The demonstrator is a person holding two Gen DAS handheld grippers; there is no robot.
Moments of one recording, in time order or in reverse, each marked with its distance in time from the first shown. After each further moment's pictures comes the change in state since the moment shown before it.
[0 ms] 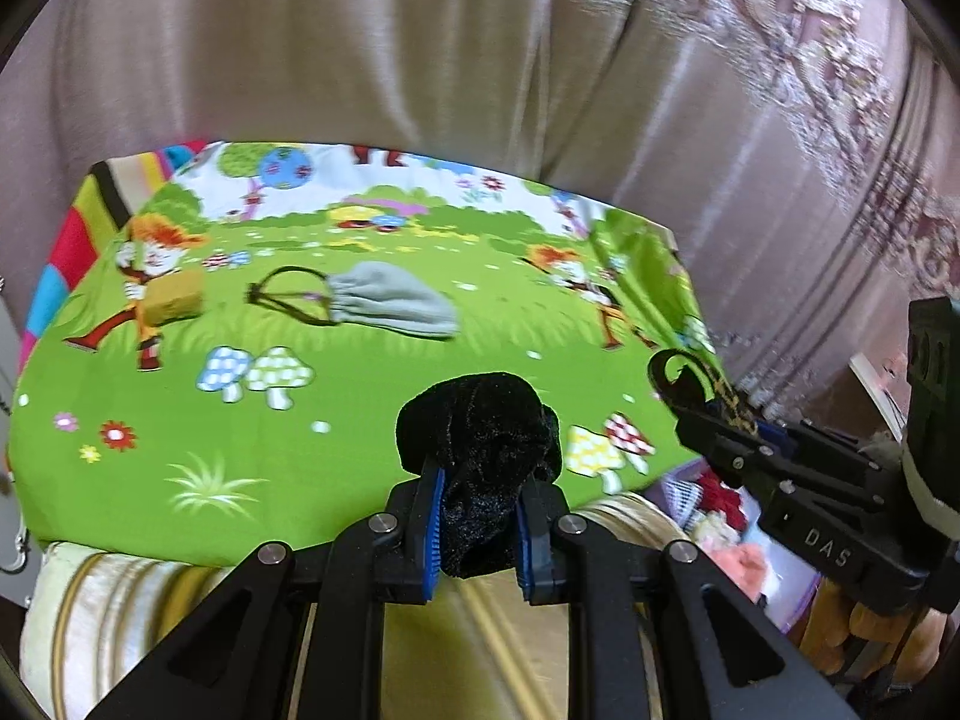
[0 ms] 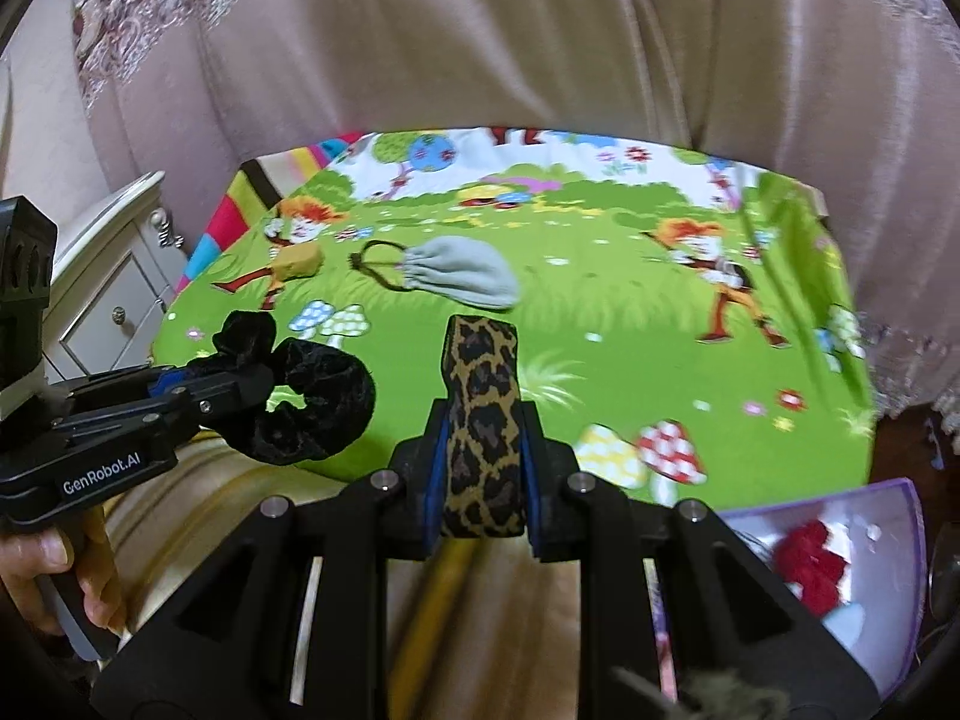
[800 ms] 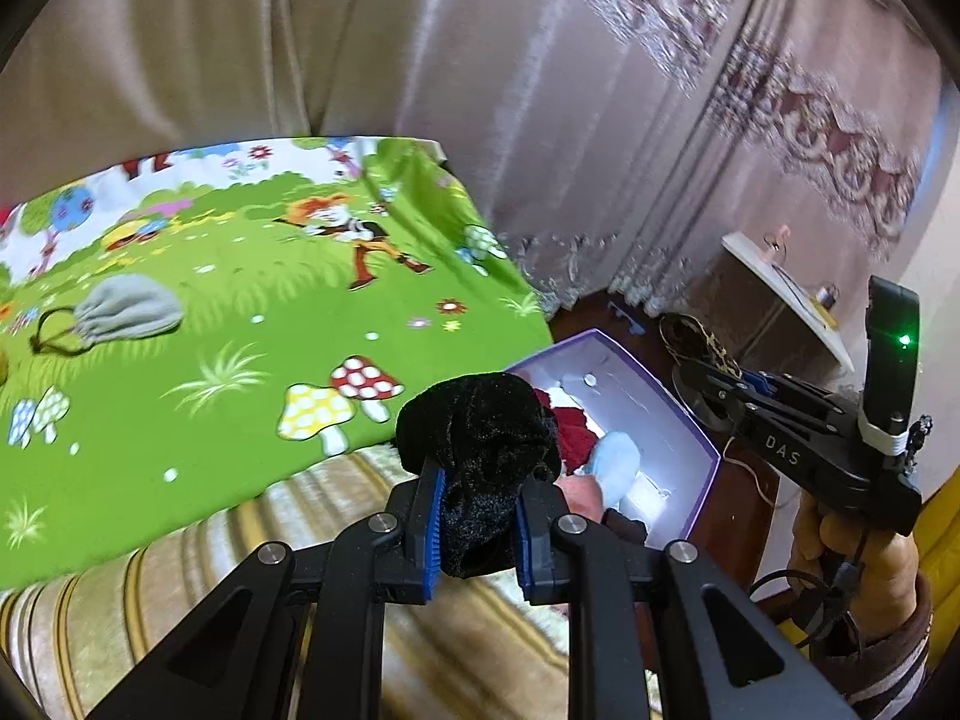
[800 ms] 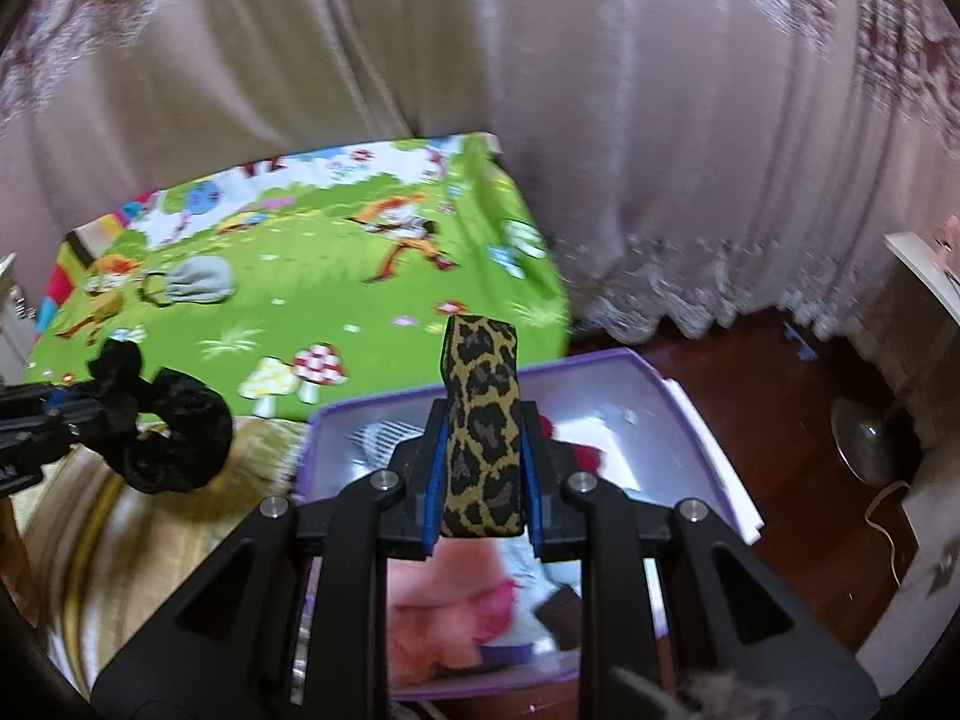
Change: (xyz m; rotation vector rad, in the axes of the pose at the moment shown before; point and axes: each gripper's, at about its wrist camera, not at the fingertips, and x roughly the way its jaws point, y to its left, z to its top) left arm 0.028 -0.170 -0.030 0.263 0.132 -0.267; right arm -0.117 -0.171 -0.090 0.252 -0.029 -0.397
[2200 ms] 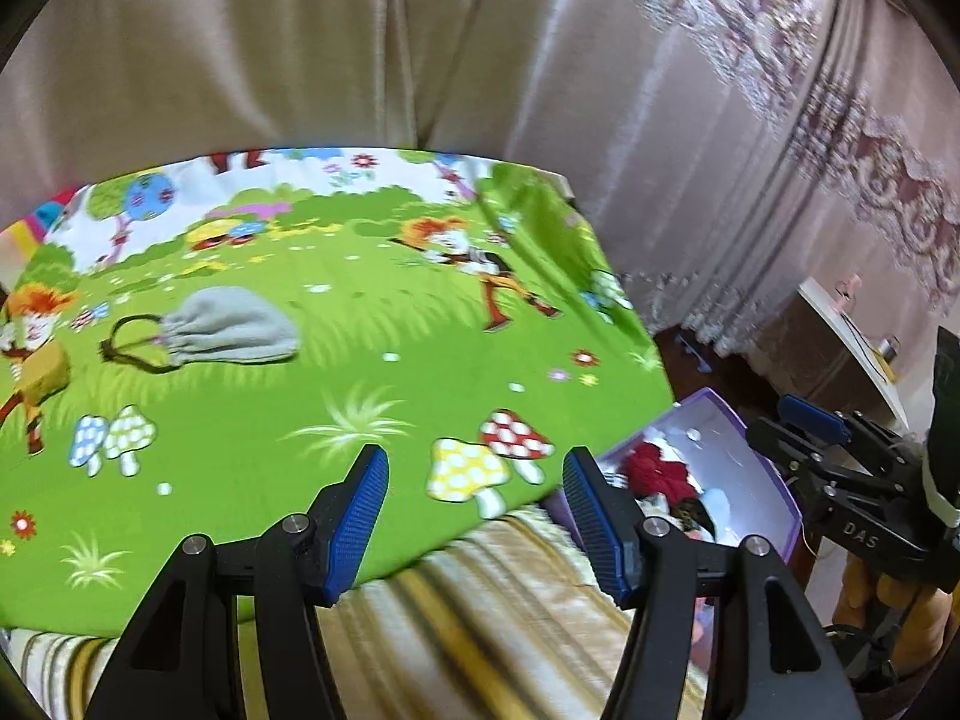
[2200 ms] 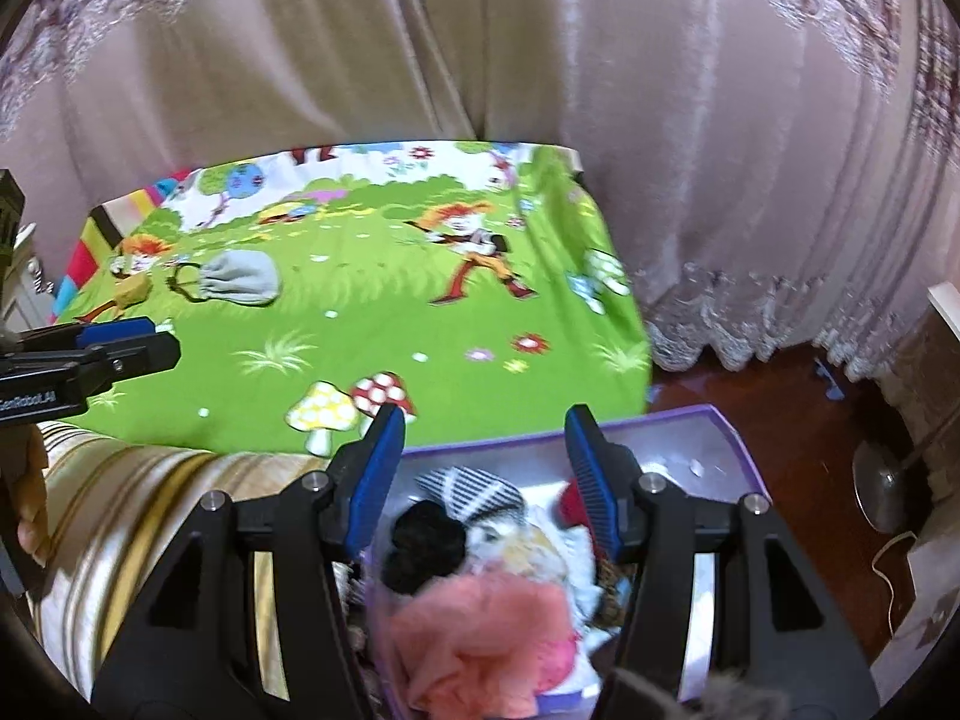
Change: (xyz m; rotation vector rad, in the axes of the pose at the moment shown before) left arm -0.003 0.108 0.031 -0.120 -0.046 0.152; right arm 0.029 0.072 0.036 -0.118 -0.004 0.102
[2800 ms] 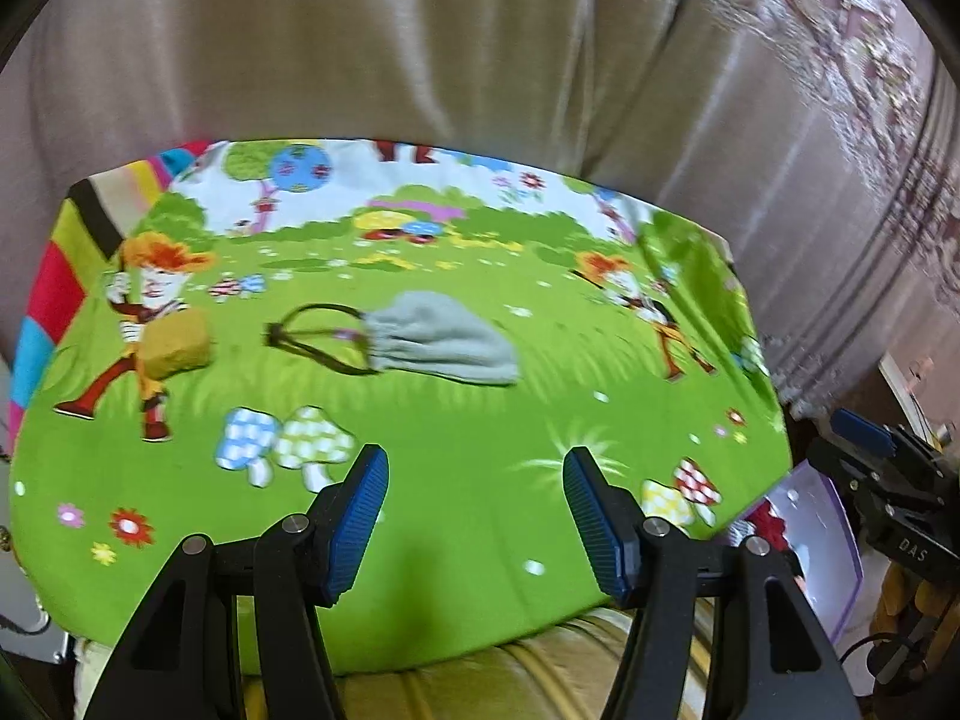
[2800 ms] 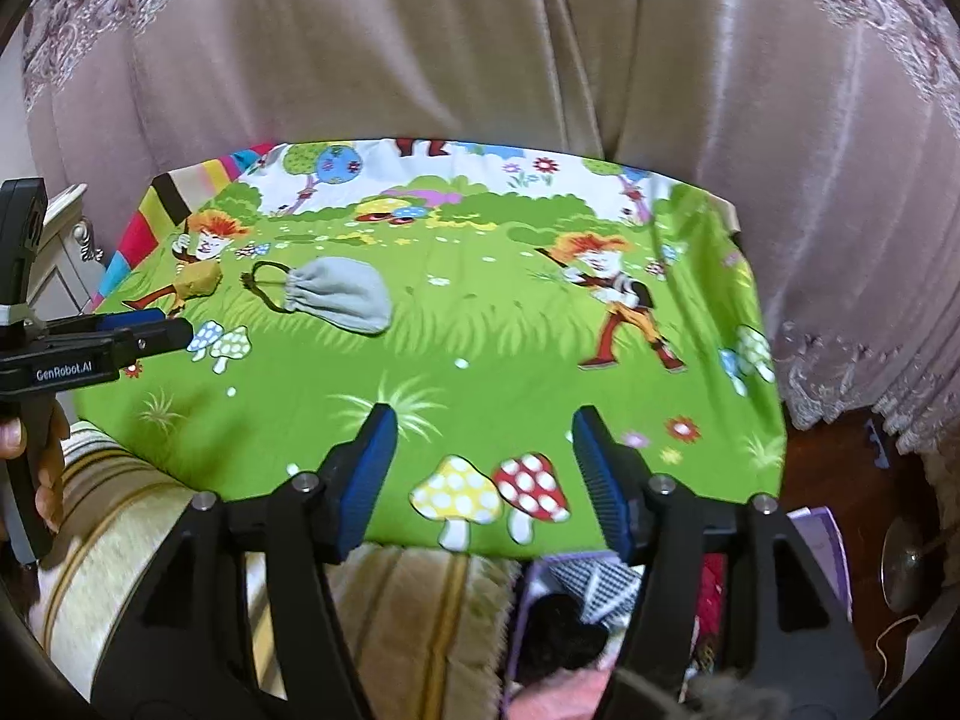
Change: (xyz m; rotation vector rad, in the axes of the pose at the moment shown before) left arm -0.021 0.141 0.014 -0.173 -0.037 0.182; right arm 0.053 0.098 0.054 -0.142 0.009 0.151
